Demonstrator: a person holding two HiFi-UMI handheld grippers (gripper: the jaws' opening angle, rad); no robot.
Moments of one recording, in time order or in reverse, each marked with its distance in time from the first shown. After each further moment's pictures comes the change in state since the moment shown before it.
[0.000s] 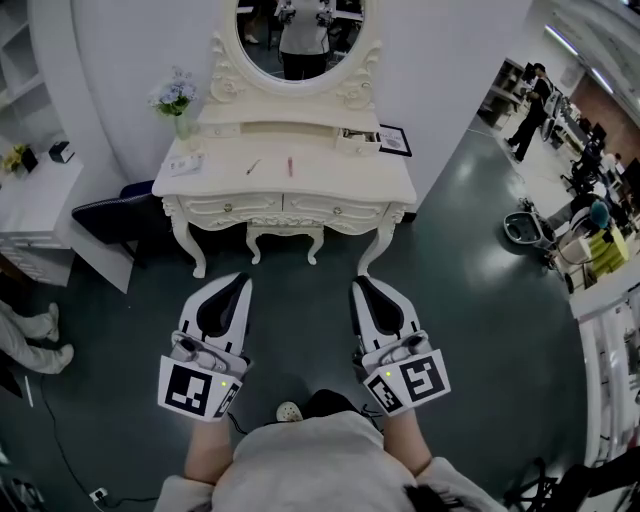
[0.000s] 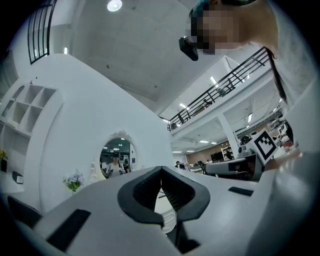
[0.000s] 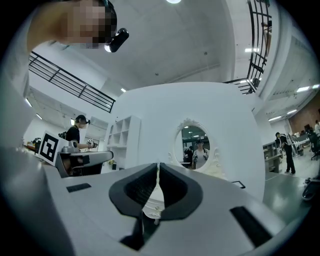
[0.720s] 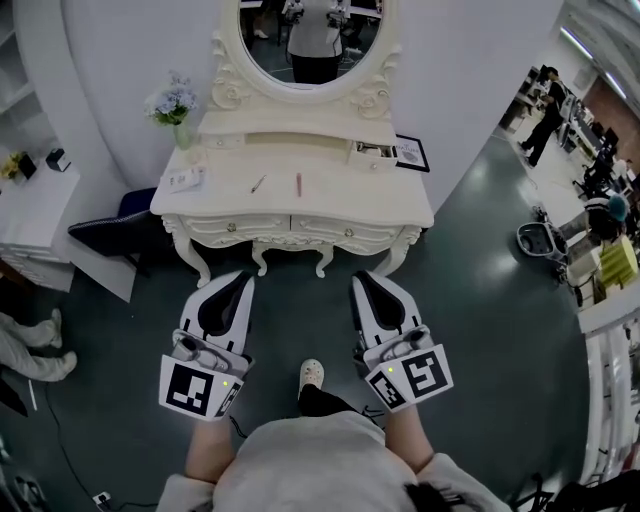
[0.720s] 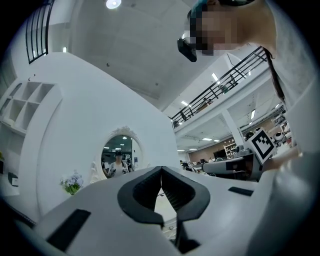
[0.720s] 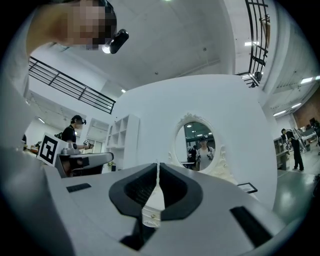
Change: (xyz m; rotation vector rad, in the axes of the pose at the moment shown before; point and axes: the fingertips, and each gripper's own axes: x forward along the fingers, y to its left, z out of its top) left arm 0.086 0.064 -0.034 0.015 0.023 0.017; right arm 0.107 -0.053 -0.016 0.022 -0.005 0.045
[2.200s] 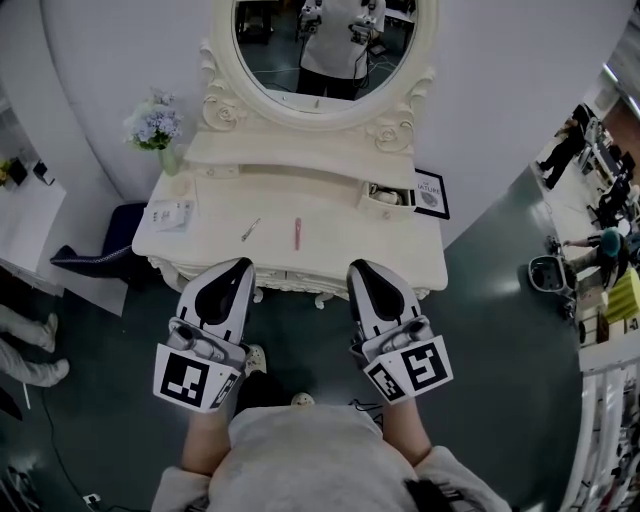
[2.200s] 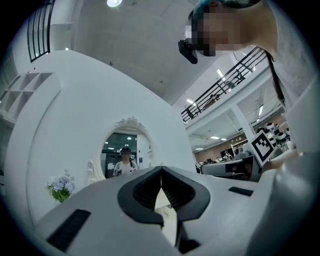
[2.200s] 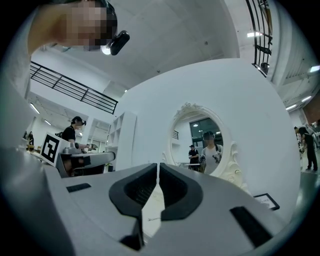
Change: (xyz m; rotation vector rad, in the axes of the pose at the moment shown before) left arm 0.180 0.100 -0.054 0.006 0.016 0.051; right arm 0.181 -0.129 -0.022 0.001 -0.004 0.090
